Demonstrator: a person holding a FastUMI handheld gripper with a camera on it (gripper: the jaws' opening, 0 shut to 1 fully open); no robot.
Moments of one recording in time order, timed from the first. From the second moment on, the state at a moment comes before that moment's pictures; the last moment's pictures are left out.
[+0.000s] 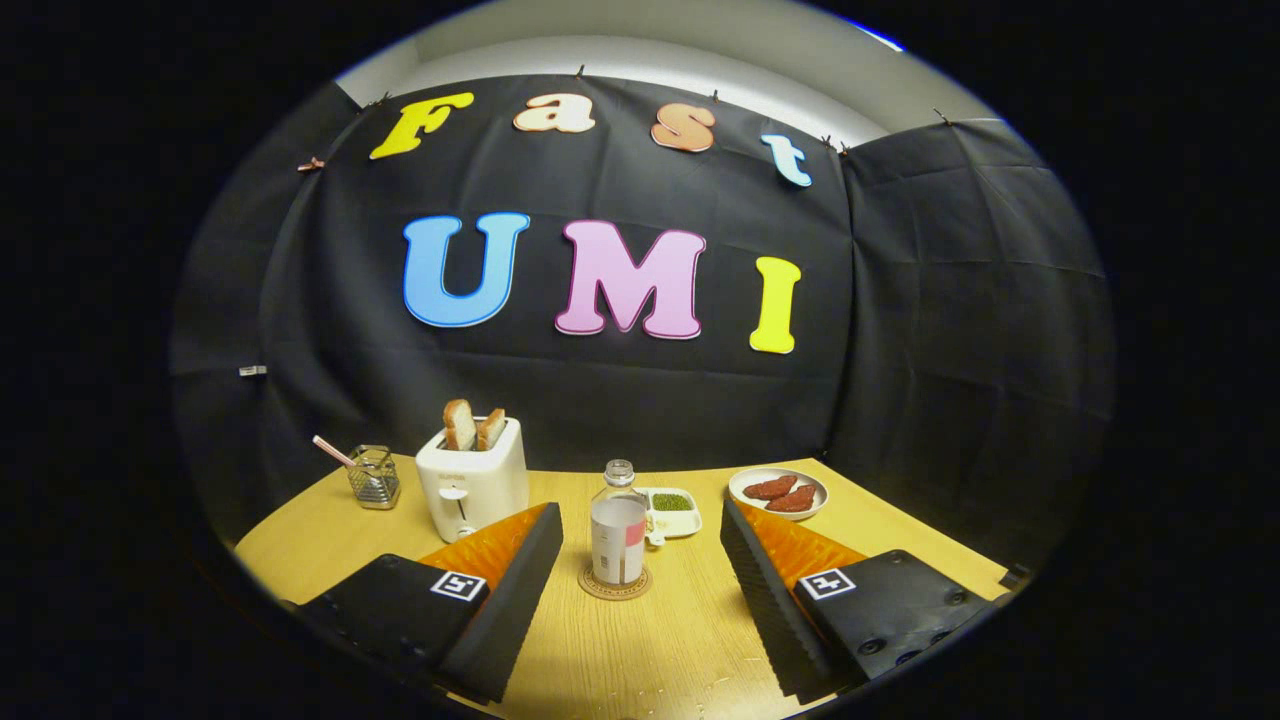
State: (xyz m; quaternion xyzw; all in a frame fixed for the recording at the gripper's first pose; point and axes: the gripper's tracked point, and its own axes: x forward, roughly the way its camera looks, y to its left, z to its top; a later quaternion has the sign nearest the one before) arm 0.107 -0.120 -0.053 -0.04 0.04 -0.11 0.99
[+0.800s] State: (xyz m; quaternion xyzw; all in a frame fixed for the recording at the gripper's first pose) arm -0.037 -0.057 0.013 -0.07 0.00 0.01 1.00
